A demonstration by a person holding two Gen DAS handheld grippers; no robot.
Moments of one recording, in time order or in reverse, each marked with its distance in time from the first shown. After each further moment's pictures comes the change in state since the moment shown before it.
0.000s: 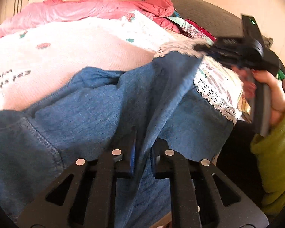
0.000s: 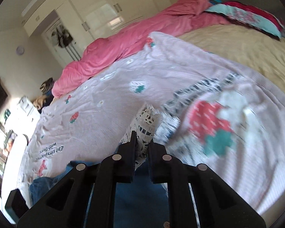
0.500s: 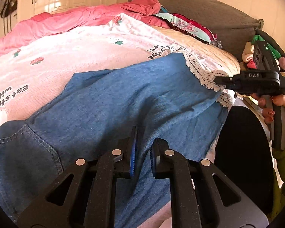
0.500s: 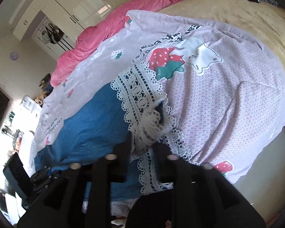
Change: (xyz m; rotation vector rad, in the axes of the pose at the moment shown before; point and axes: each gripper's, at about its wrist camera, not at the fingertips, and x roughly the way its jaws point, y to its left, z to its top) left arm 0.000 -0.015 -0.005 0.127 0.006 0.008; right arm -0.049 -0.060 -0.076 0.118 0.142 0.024
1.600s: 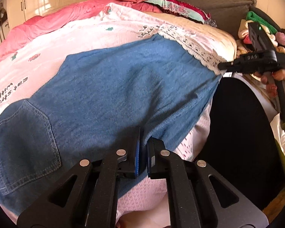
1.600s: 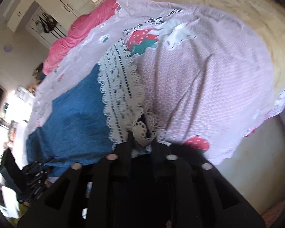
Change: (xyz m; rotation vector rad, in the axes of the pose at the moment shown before) left arm -0.009 -0.022 -0.037 0.107 0.100 0.038; right arm -0.018 -0.034 -0.023 -0.023 0.103 -0.091
